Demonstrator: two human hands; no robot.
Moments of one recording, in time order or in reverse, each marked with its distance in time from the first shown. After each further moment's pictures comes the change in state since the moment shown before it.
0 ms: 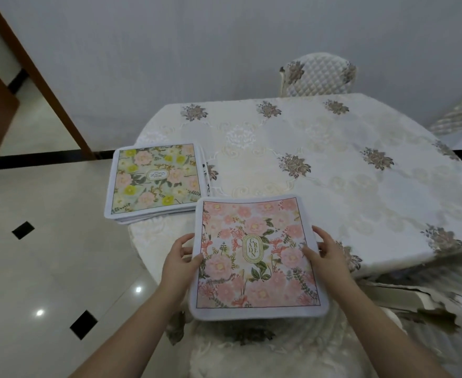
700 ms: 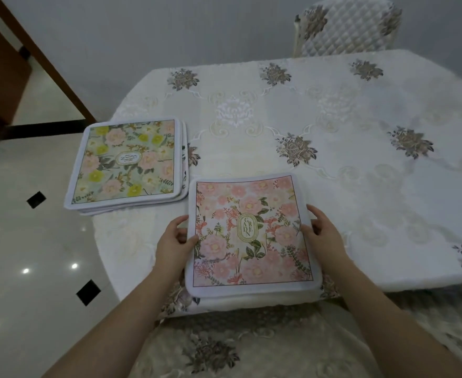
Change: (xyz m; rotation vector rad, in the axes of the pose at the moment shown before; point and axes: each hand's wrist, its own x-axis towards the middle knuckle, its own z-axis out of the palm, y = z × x) left_hand 0.076 -0.011 0.093 0.203 0.144 -0.014; right_hand 0.148 0.038 -0.031 -0.113 -0.114 -0.027
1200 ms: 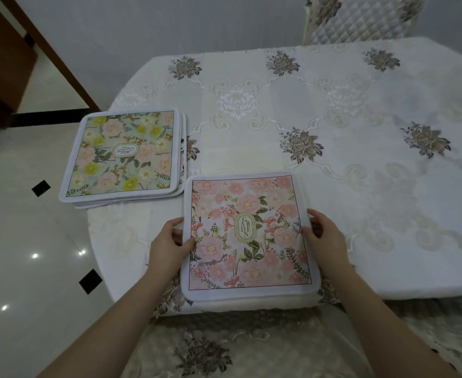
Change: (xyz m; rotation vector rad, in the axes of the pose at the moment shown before) left_hand -0.002 -0.004 0.004 0.220 0.024 0.025; right_hand 0.015 0.017 0.001 -0.144 0.081 -0.078
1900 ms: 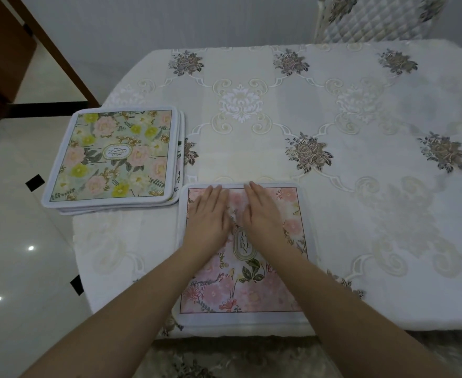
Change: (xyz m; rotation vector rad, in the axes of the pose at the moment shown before) left_hand 0.068 0.059 0.071 0.557 -0.007 0.532; right_hand 0.053 -0.075 0.109 -0.302 -0.104 -0.491
